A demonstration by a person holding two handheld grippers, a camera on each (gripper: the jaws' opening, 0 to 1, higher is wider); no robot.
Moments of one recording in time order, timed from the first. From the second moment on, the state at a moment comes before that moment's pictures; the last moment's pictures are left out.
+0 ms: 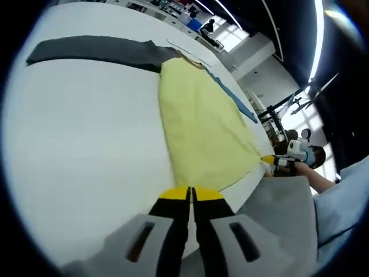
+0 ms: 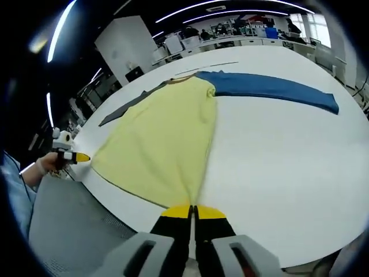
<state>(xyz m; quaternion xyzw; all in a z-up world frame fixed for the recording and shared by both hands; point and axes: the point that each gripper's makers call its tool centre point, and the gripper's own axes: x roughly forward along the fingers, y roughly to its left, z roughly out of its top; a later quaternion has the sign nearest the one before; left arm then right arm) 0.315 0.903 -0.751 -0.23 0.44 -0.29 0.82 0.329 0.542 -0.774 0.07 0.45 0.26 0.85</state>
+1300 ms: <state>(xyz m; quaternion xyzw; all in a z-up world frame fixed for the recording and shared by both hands) 0.371 0.896 -0.703 -0.17 0.25 -0.32 0.90 0.371 0.517 -0.757 0.04 0.37 0.23 0.90</state>
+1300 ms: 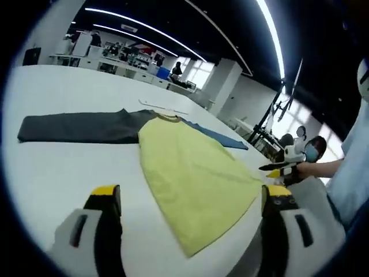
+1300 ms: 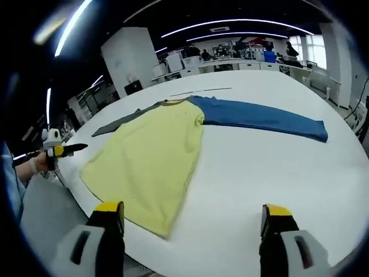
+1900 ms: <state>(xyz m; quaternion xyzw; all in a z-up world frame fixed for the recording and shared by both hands) 0.383 0.895 -0.703 -0.17 0.25 -0.33 0.89 0.435 0.445 -0.732 0.05 0.32 0.15 0.93</state>
